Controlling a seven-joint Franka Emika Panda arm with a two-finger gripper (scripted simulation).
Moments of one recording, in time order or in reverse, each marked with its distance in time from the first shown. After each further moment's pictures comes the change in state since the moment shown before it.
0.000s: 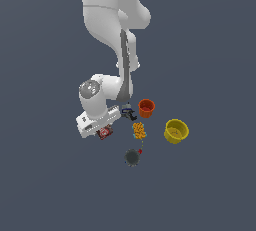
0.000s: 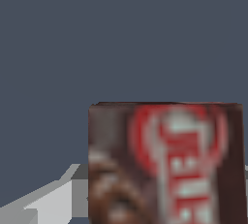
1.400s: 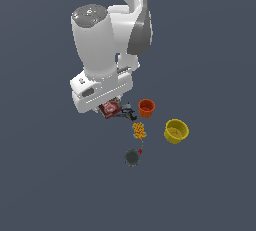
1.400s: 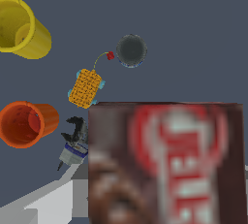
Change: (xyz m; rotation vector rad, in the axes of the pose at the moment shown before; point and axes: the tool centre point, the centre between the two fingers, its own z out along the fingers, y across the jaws) arm 0.041 -0.036 -0.213 0.001 0.001 -0.005
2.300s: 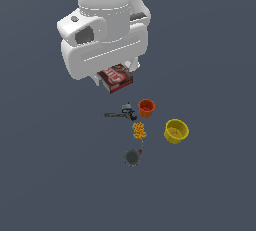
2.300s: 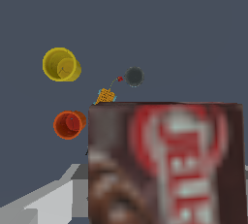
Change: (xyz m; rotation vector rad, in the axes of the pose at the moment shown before) arm 0.030 -0.019 -0.147 0.000 0.000 0.002
